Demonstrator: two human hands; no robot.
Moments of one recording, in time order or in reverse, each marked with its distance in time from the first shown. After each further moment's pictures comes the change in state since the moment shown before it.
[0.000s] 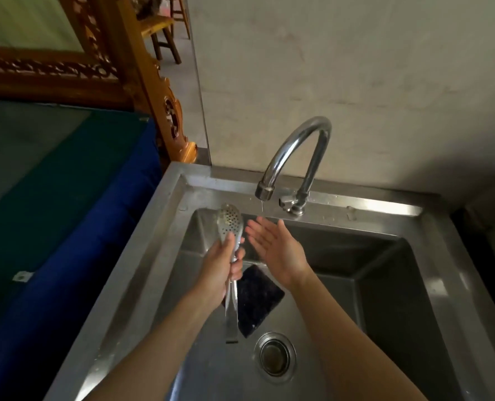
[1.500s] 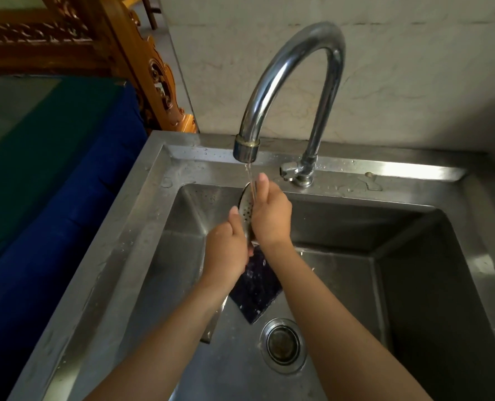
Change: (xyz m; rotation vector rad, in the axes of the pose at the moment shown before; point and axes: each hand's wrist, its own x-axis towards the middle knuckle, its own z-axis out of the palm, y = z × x) left_hand 0.029 -0.029 0.029 0.727 0.396 0.157; right_hand 0.035 0.009 0.017 -0.888 0.349 -0.527
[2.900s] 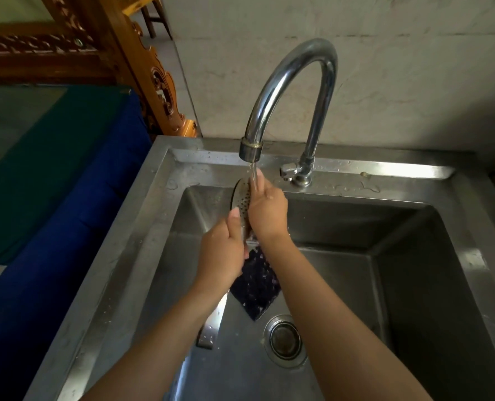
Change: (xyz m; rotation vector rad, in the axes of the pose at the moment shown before) left_hand -0.019 0.005 -0.025 0.070 -0.055 0.102; right_hand -0.009 -0.024 -0.001 0.108 -0.015 0.076
